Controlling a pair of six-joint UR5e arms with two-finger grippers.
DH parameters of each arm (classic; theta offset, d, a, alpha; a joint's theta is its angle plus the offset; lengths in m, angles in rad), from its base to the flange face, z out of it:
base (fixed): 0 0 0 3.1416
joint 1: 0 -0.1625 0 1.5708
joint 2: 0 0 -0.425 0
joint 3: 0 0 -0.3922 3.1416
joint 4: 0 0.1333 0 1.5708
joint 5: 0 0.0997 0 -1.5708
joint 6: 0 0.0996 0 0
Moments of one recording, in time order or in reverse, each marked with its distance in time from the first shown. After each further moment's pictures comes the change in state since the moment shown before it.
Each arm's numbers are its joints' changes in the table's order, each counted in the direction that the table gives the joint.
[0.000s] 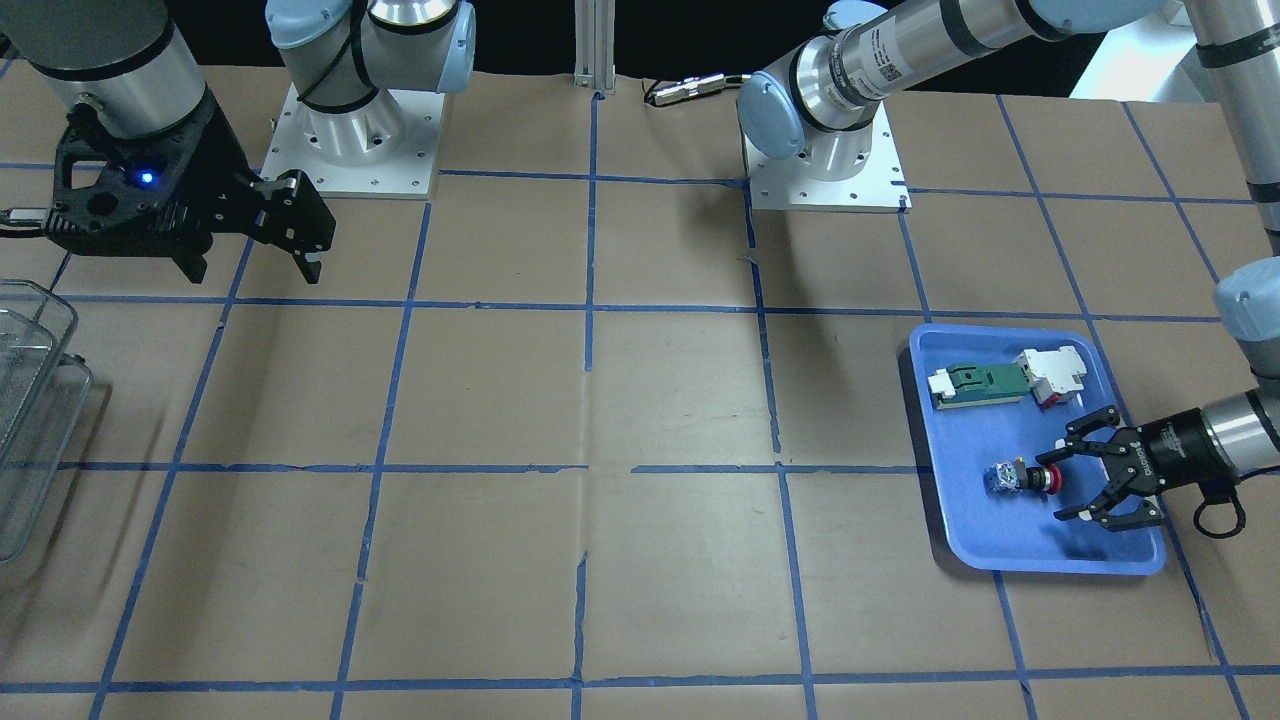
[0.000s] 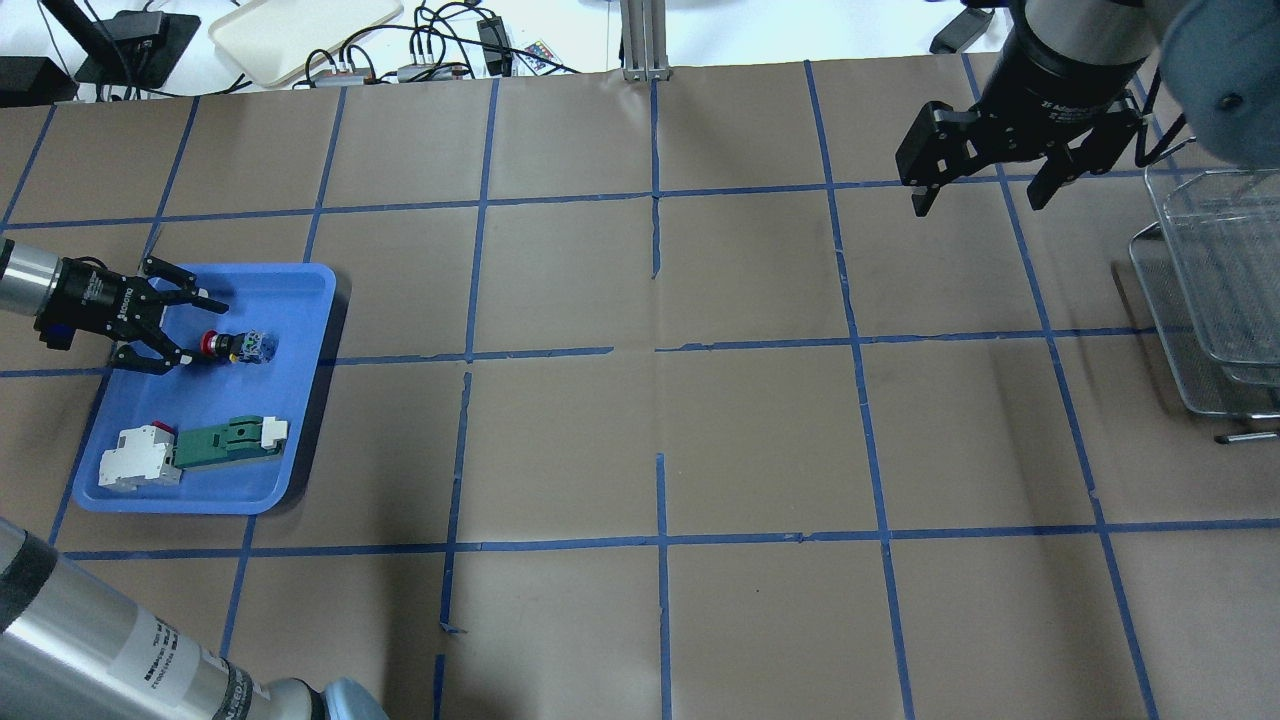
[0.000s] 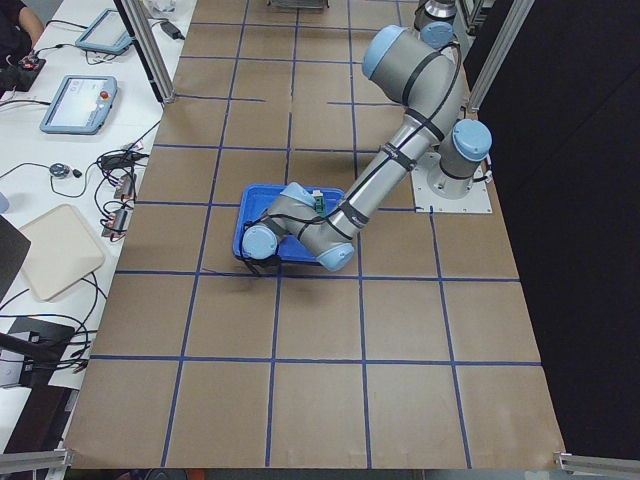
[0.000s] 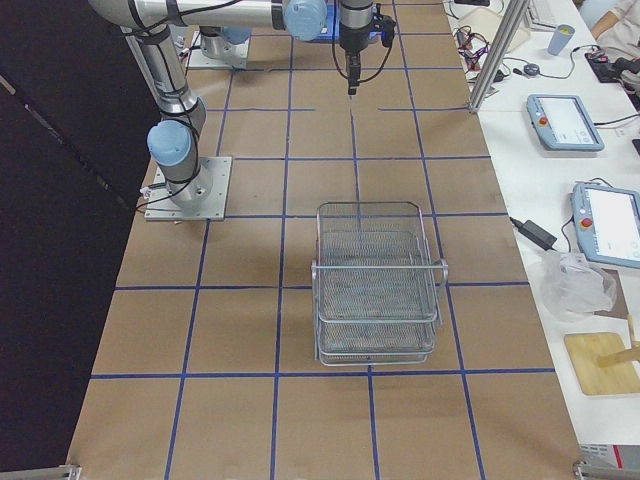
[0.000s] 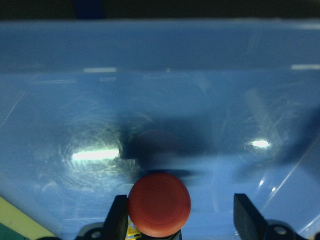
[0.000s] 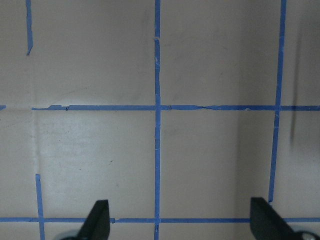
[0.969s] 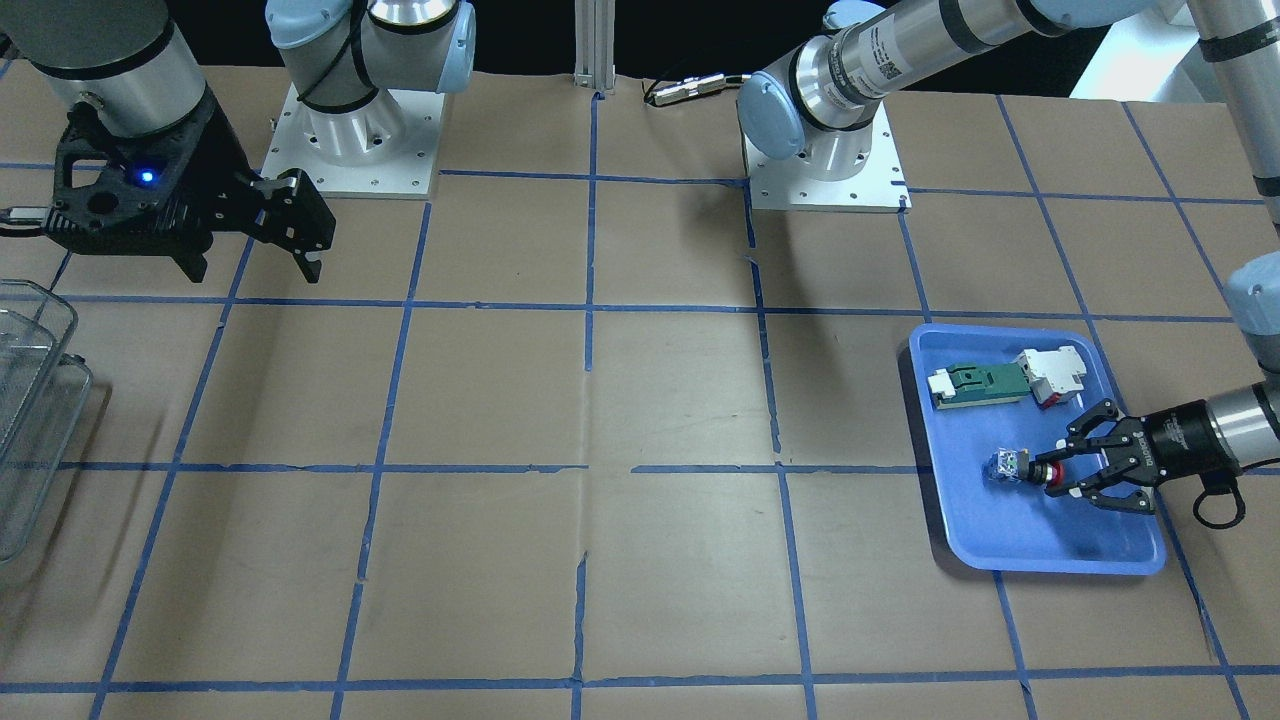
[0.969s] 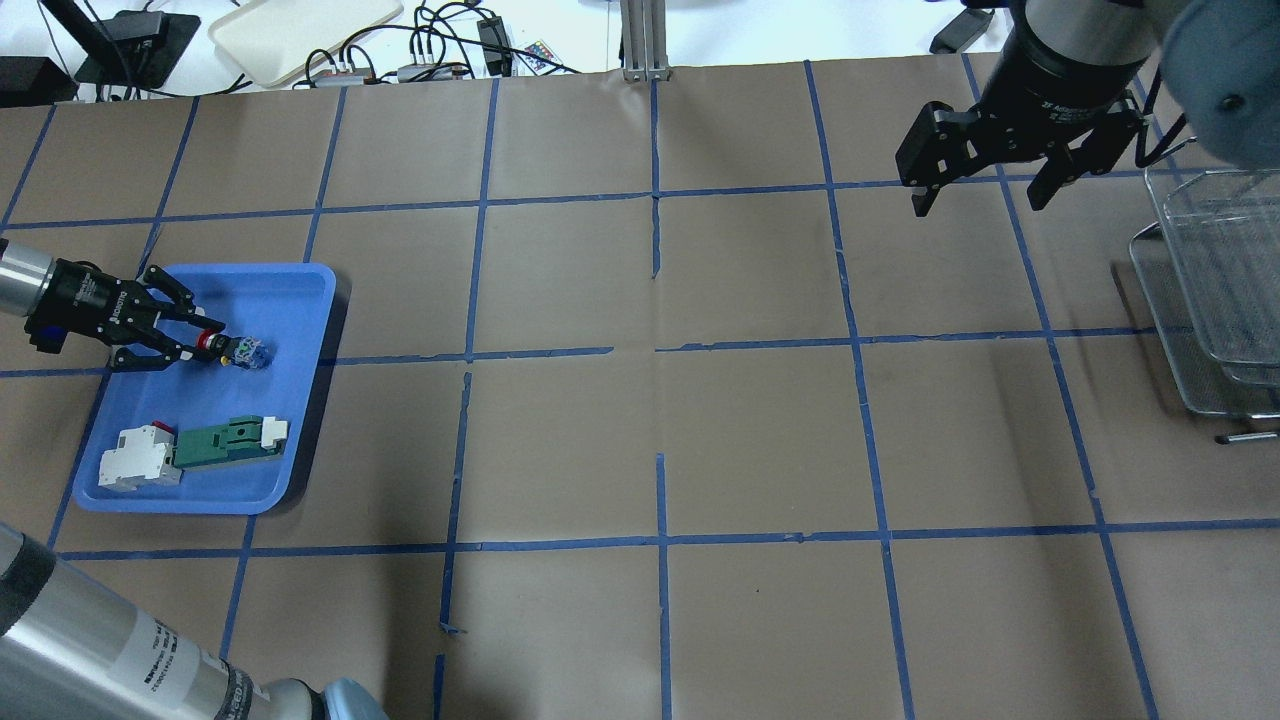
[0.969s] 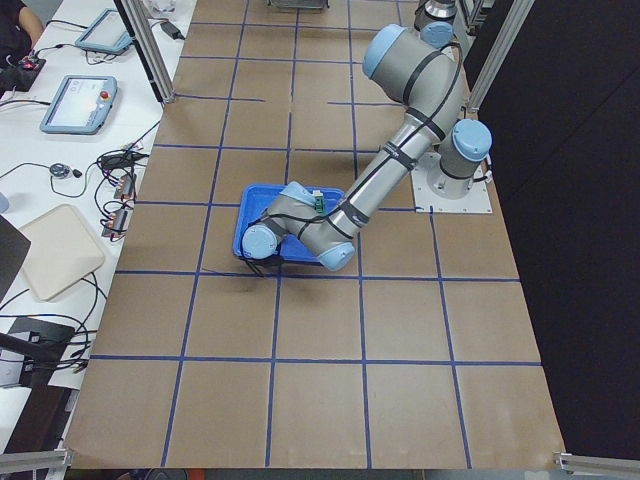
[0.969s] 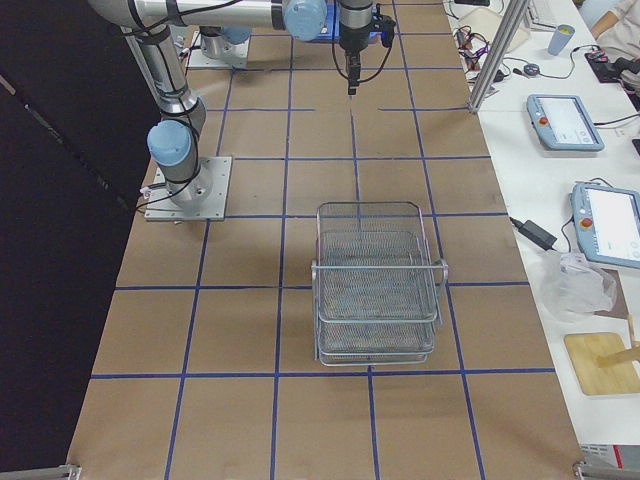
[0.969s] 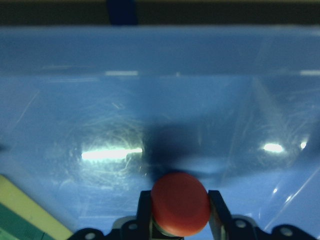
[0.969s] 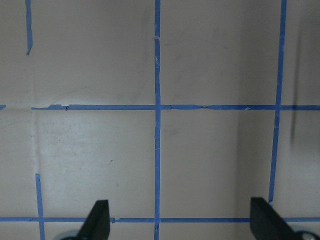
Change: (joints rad) left arm 0.000 -0.020 -0.018 -0.079 0.036 -0.011; right arm 0.000 0.002 -0.001 0.001 0.001 0.000
